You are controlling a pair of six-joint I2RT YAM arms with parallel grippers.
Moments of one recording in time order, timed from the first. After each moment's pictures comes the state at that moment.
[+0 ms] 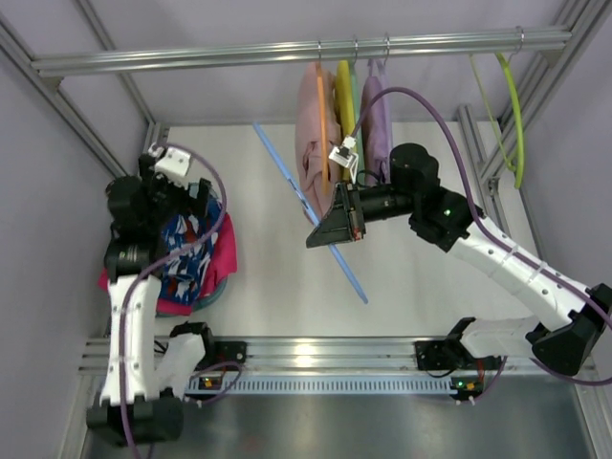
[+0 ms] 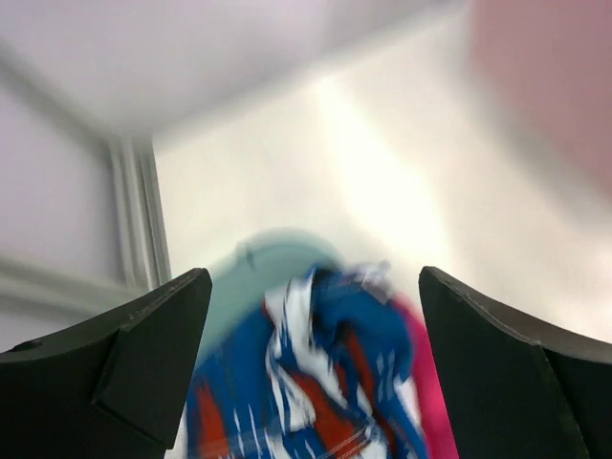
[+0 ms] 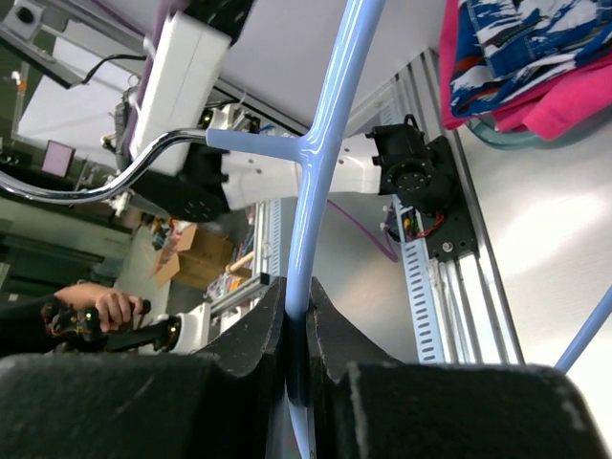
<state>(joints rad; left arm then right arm) 0.12 0.92 0.96 -0.37 0.30 0.35 0.79 1.23 1.28 -0.25 -0.90 0.72</state>
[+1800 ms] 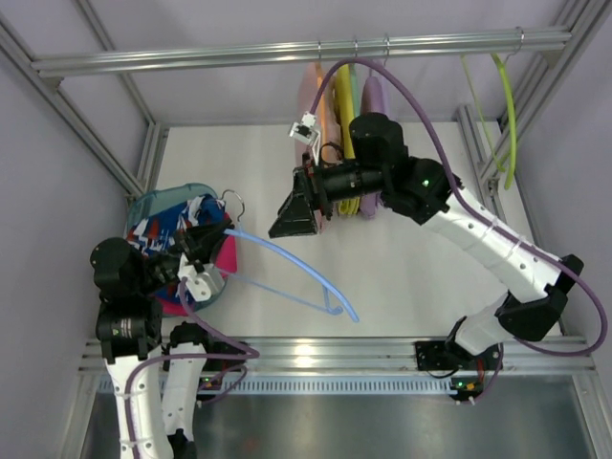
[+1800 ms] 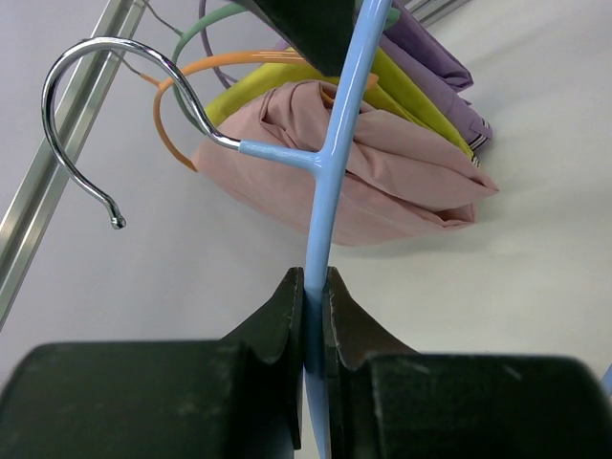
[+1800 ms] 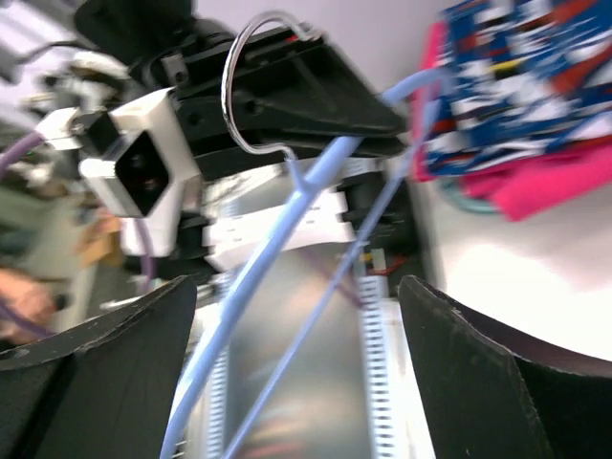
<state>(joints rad) 0.12 0.46 0.95 -0.55 1.13 0.99 0.93 1.49 1.71 -0.47 -0.78 0.54</state>
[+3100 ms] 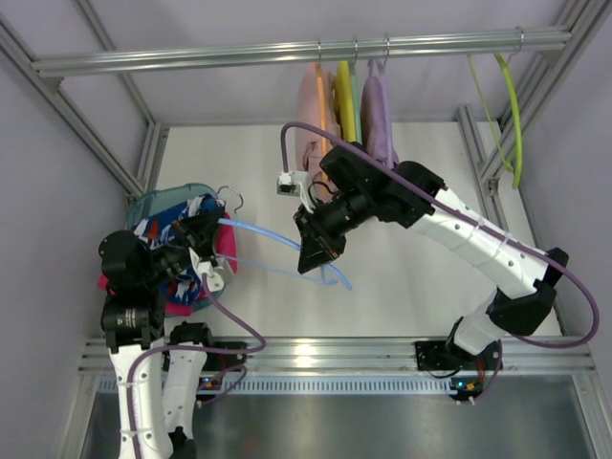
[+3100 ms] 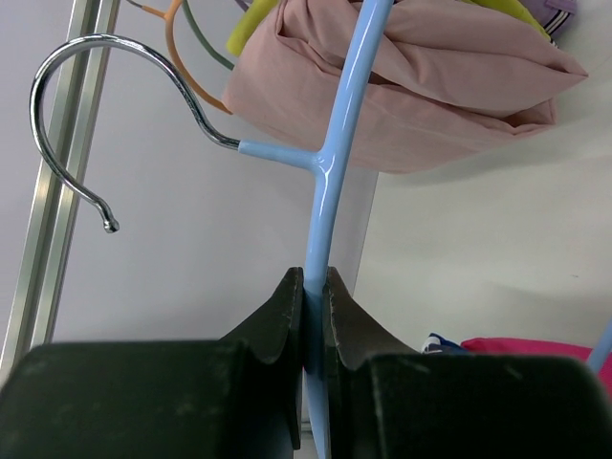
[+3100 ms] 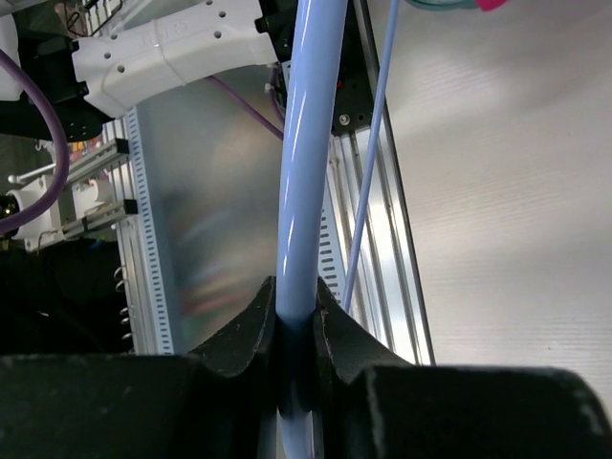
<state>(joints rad) 0.12 0.49 0.90 -0.55 0.97 1.27 1.01 1.56 1.84 -1.10 -0.63 0.14</state>
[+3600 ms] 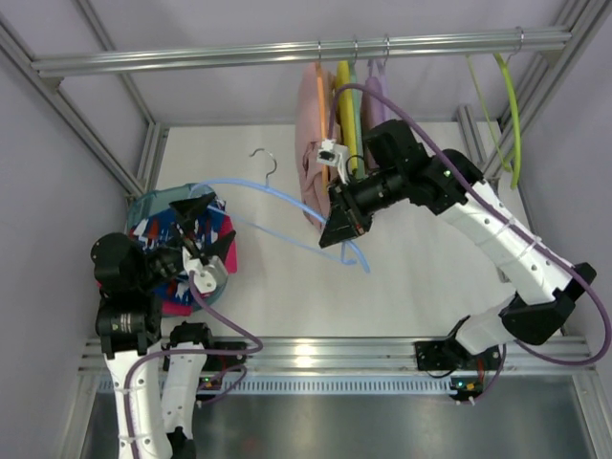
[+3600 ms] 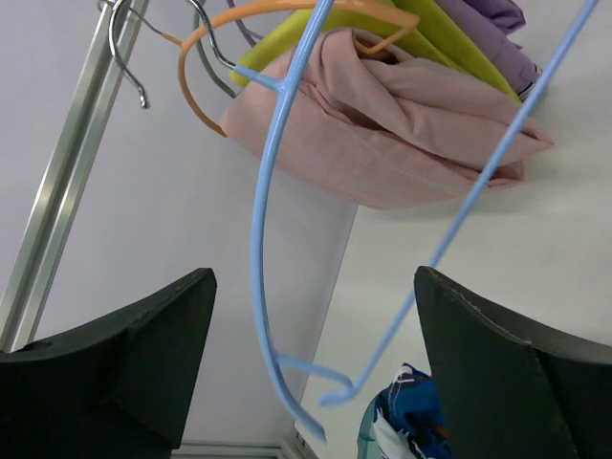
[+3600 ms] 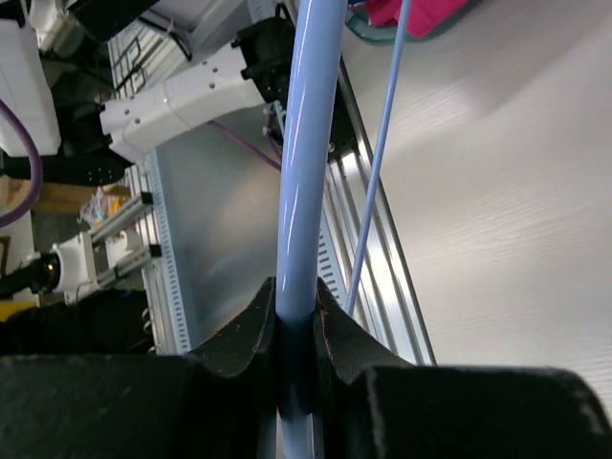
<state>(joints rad) 0.12 0.49 0.94 -0.55 1.01 1.12 0.84 1.47 1.78 -1.08 -0.73 0.16</state>
